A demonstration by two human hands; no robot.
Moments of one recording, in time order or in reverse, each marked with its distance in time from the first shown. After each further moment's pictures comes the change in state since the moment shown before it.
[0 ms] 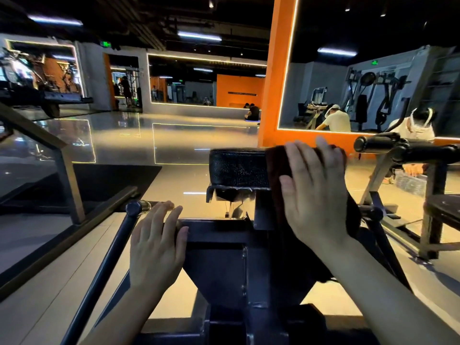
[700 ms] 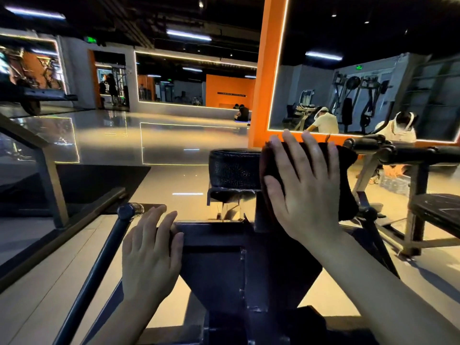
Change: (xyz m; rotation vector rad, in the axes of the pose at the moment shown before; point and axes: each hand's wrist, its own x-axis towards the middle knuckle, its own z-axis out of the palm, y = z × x) left_hand -0.003 -0.003 0.004 -0.039 0.028 -0.041; right_hand 0.012 -0.010 0.001 -0.148 -0.054 -0.044
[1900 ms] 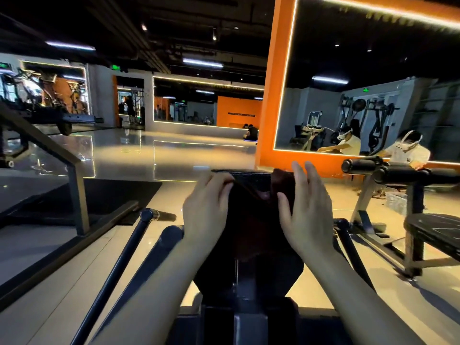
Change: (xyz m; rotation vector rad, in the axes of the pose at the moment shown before) left_hand 0.067 0.134 -0.090 -0.384 0.134 0.061; right_hand -0.021 0.009 -0.065 0.228 -0.046 0.271
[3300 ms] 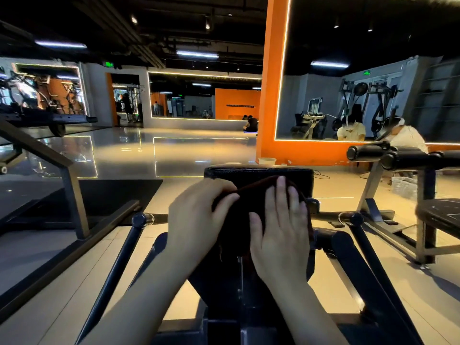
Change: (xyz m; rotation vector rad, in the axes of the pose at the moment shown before) left_hand 0.005 -0.015 -0.003 0.029 -0.079 0.206; right_hand -0.040 -0.031 0.056 -0.043 -0.058 0.085
